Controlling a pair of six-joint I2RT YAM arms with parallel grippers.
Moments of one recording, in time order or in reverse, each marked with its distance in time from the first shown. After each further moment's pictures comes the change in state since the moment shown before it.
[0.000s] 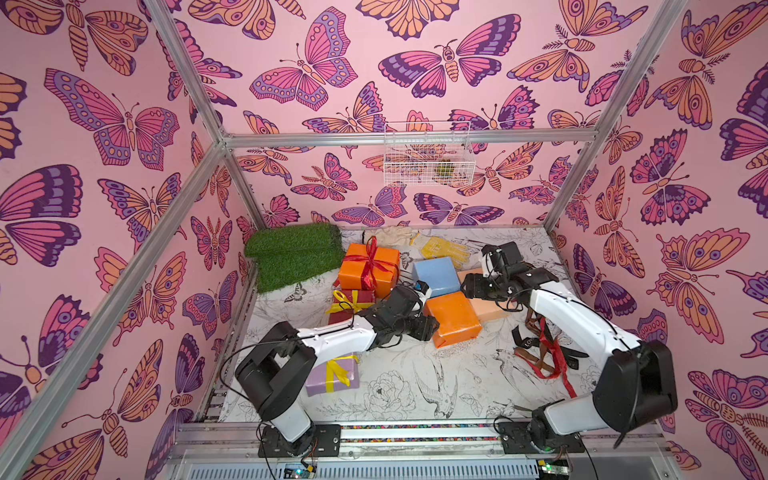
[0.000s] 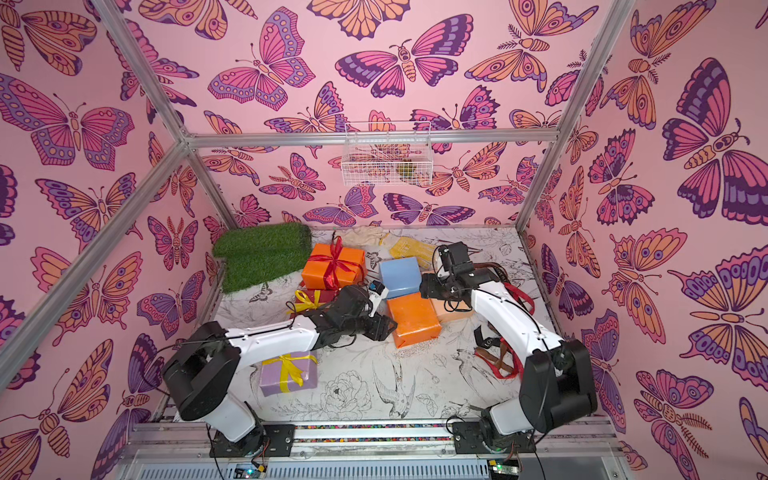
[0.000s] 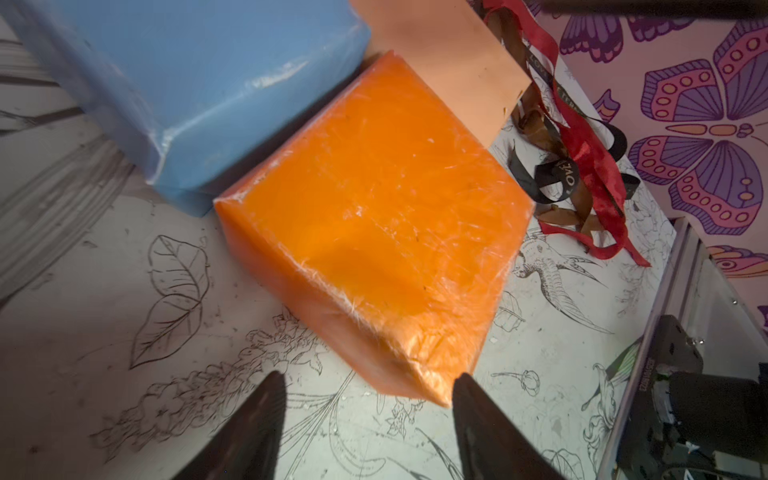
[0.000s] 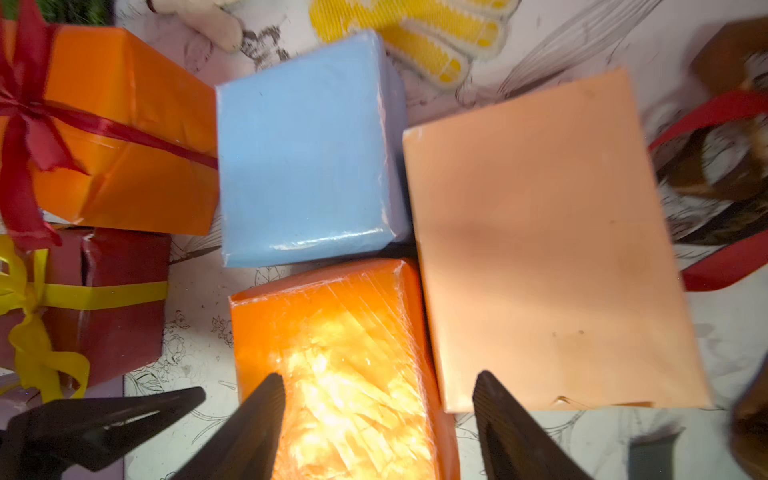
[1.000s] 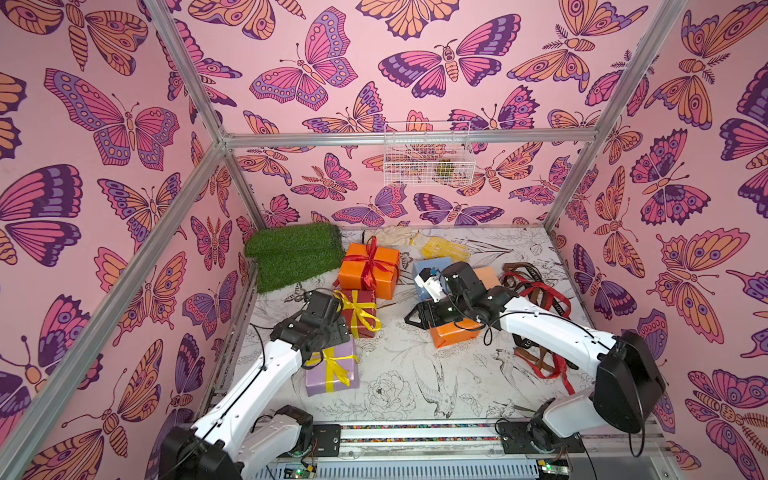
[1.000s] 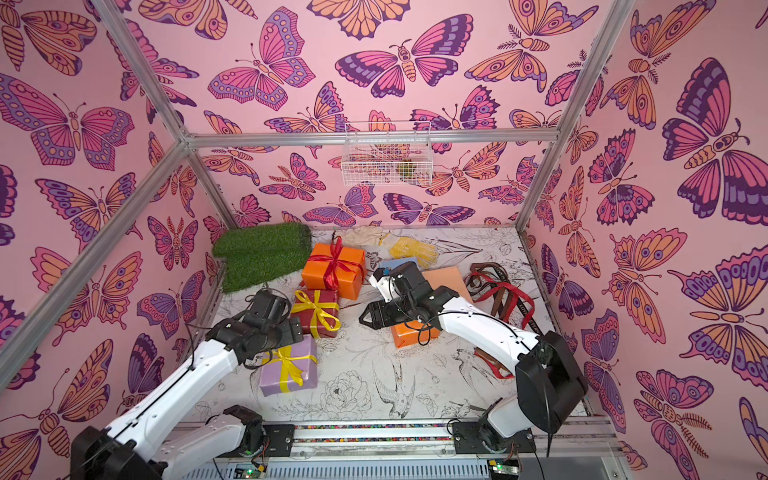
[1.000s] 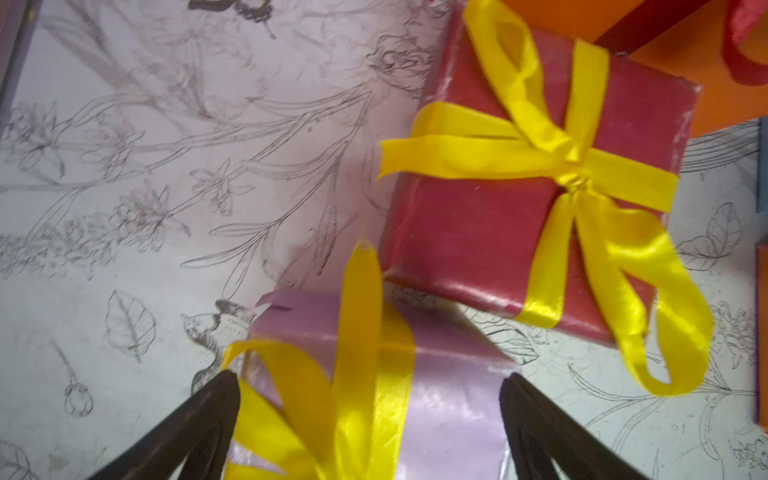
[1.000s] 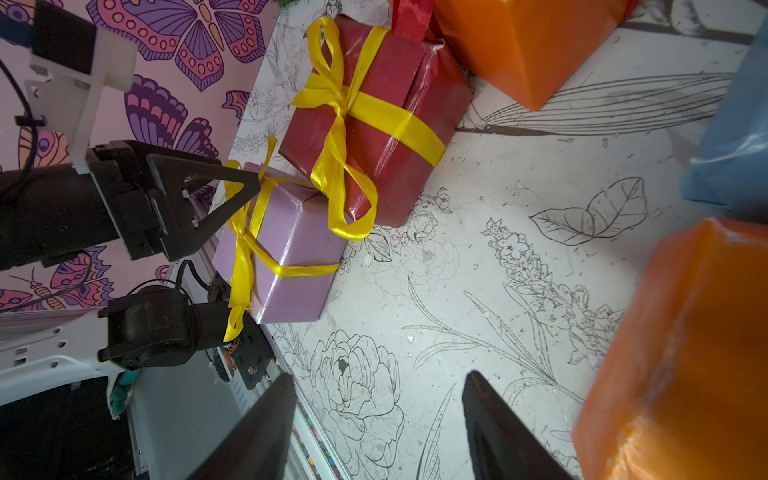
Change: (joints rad) left arm 0.452 -0.608 -0.180 -0.832 -0.430 -0.255; right arm 0.370 0.065 -0.087 0.242 -0.403 0.077
